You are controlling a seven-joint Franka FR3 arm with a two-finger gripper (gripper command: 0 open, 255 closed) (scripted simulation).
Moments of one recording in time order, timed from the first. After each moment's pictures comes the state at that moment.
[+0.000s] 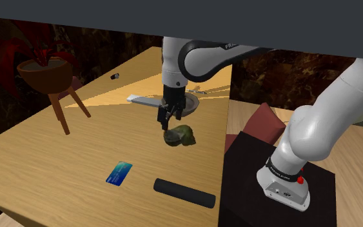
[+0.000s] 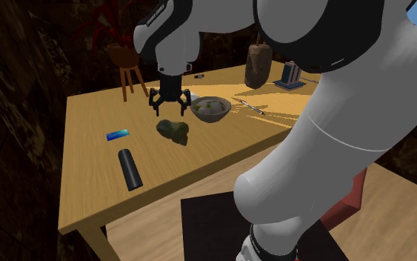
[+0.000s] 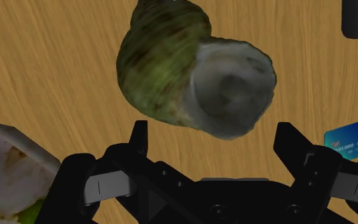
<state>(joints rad) 0.11 -0.21 0.35 -2.24 0.24 2.04 0.24</state>
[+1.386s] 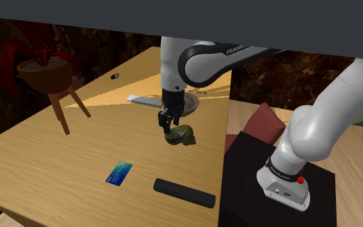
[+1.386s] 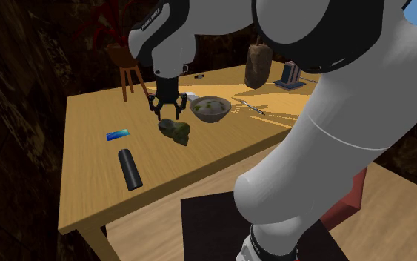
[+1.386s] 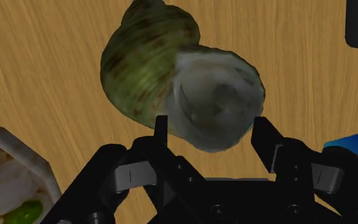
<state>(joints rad) 0.12 -0.21 0.38 -2.24 0.20 2.05 0.27</state>
